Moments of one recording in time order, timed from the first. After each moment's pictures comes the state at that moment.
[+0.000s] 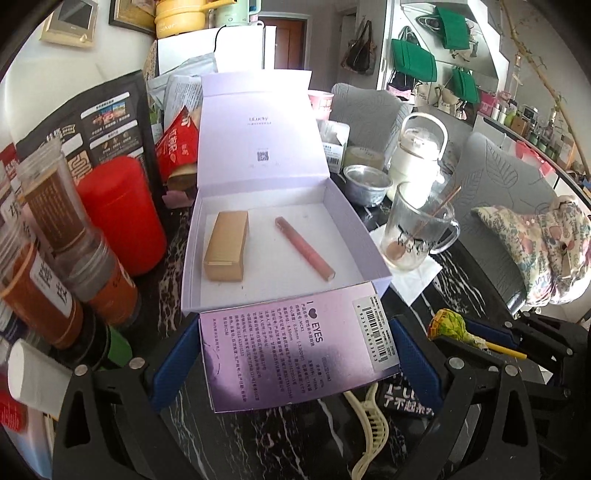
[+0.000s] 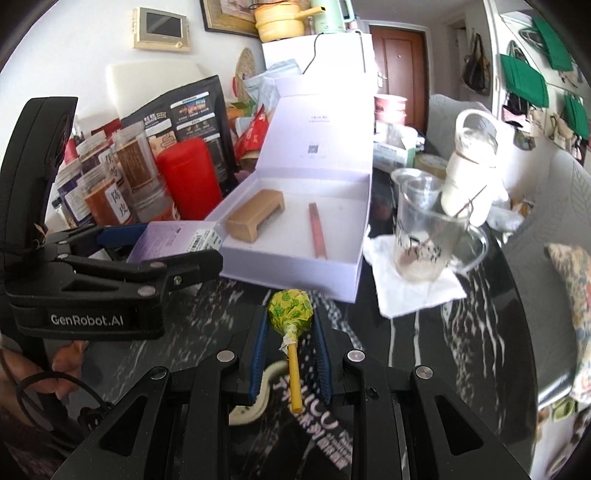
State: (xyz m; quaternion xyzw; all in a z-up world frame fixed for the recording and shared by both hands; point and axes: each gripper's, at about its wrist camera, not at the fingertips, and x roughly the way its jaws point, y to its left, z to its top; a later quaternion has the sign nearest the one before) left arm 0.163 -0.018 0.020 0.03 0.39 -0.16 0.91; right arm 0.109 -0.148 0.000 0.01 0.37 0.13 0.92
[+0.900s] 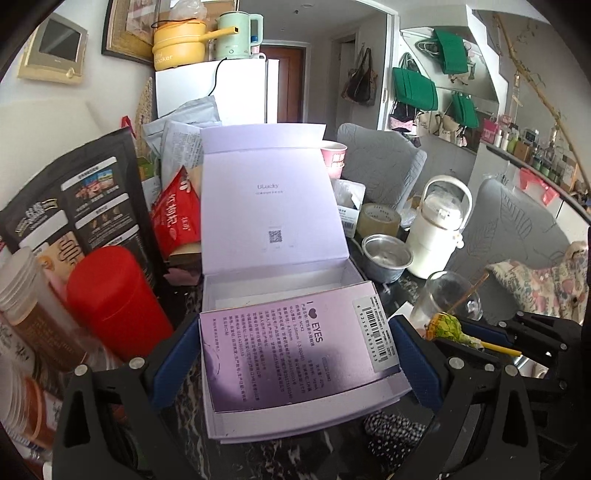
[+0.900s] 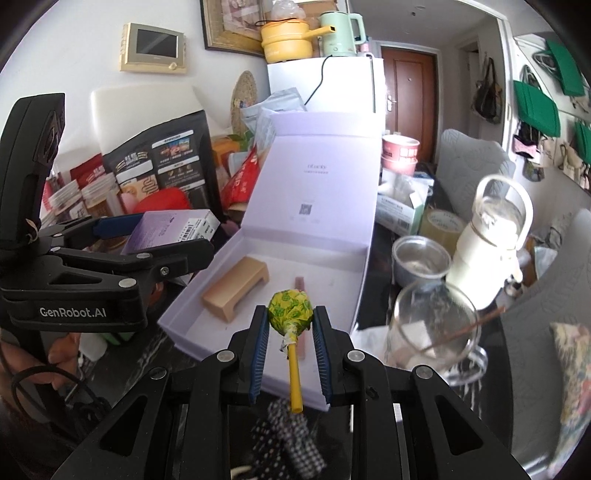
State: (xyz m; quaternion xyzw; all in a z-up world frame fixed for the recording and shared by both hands) left arm 0.251 -0.018 0.063 0.03 0.33 -0.16 0.93; right arm 0.204 -0.156 0.038 -0.01 0.33 0.14 0.93
